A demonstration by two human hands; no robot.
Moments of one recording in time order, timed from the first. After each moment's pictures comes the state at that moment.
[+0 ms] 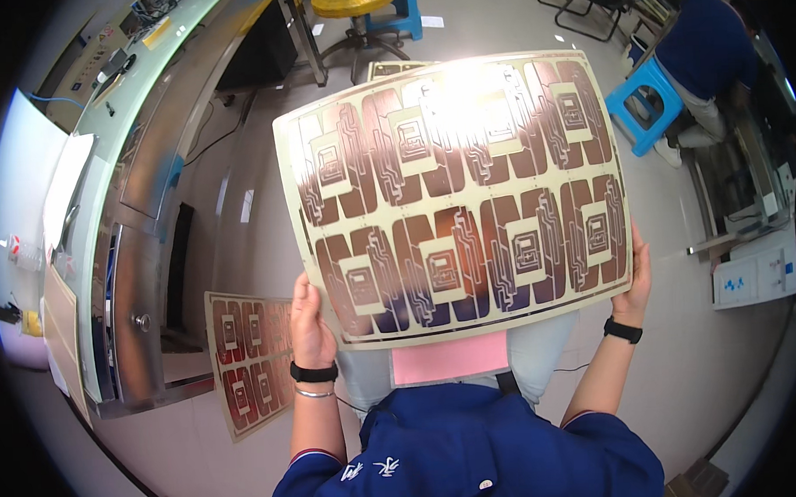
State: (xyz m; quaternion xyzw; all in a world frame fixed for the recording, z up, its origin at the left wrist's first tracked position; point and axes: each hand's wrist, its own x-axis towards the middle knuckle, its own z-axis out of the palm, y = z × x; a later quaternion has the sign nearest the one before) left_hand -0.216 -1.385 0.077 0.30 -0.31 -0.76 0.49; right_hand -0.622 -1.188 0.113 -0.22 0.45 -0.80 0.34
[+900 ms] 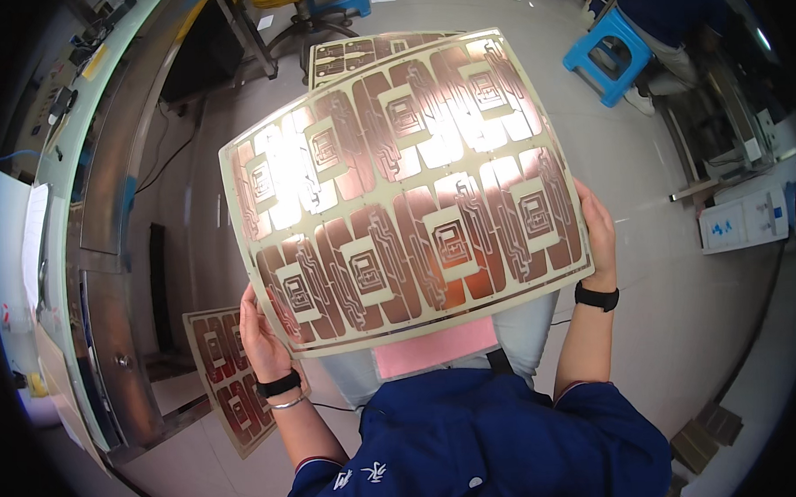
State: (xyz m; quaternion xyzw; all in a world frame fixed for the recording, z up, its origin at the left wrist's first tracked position) left_hand -0.218 -1.386 0.080 0.38 -0.31 -0.70 0.52; right_hand -0.612 -1.214 0.128 -0.28 0.57 -0.70 0.32
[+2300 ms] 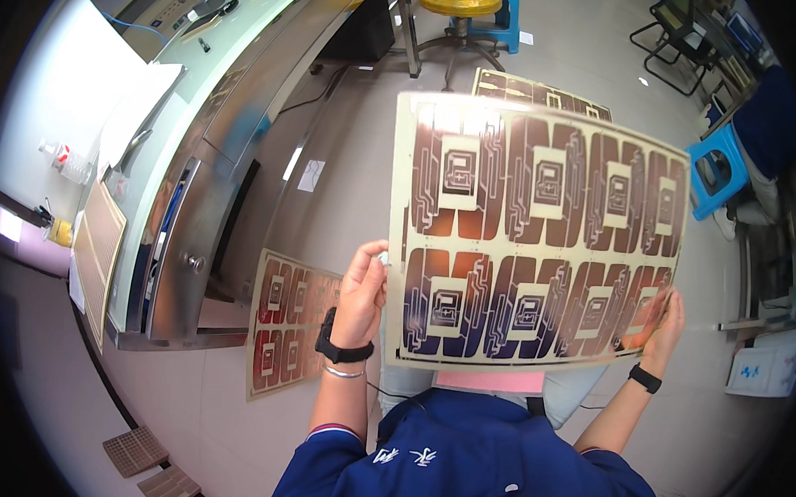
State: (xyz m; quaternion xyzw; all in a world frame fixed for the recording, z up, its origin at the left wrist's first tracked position) left_hand -0.192 -1.415 0.123 0.28 -0.33 -0.77 0.47; right_hand -0.613 -1.226 0.121 -0.10 0.62 -0.74 0.24
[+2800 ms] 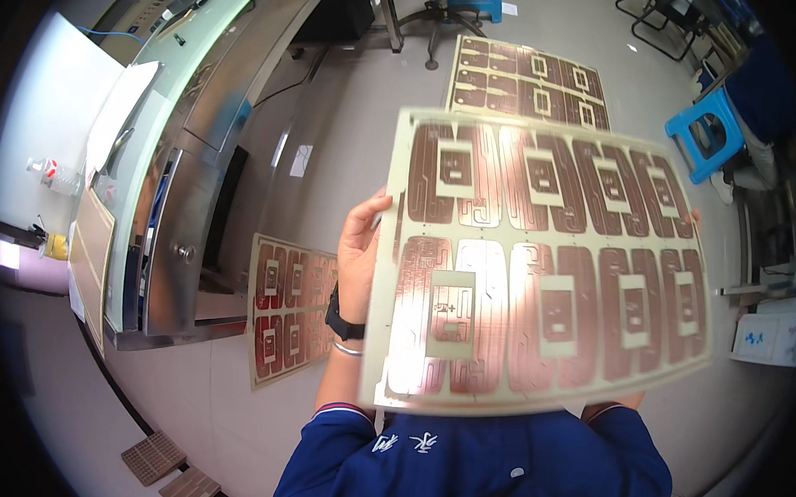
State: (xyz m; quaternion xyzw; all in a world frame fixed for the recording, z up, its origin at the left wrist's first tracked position) left_hand -0.230 -1.402 0.124 0.24 -0.40 -0.70 0.55; right_hand -0.604 -1.249 0.155 -0.19 0.37 -0.86 0.30
